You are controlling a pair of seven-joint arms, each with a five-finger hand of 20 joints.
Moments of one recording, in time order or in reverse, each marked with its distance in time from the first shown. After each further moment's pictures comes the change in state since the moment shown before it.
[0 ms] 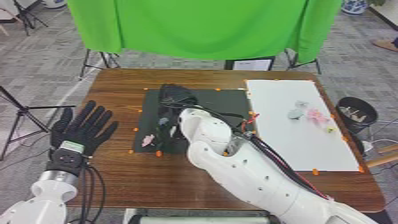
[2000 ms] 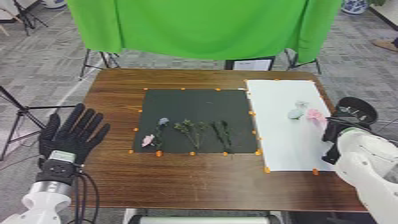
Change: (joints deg) left arm 5.2 -1.9 -2.7 -1.0 2.0 -4.3 3.3; right arm -36.4 33.5 47.4 -17.1 3.2 -14.9 17.3
